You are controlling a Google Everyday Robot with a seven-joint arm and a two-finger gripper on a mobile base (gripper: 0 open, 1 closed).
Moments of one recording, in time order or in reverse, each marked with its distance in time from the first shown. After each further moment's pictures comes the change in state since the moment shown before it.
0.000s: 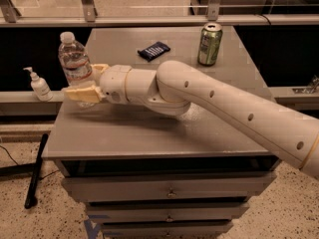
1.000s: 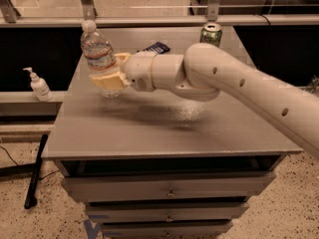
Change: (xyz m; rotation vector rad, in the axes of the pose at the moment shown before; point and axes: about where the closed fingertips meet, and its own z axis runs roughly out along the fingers) arm -0.015 -0.026 -0.056 0.037 0.070 -0.033
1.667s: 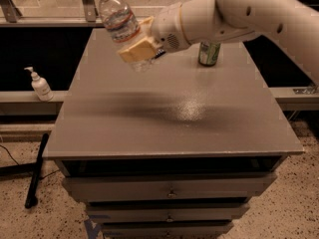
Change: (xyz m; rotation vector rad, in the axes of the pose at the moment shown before) arm -0.049 -0.045 -0.082 -0.015 0.277 -0.097
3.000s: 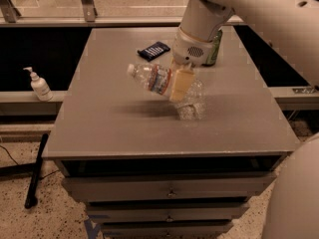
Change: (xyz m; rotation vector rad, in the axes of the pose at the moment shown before) arm 0.143 0.033 -0.061 -0.391 0.815 -0.028
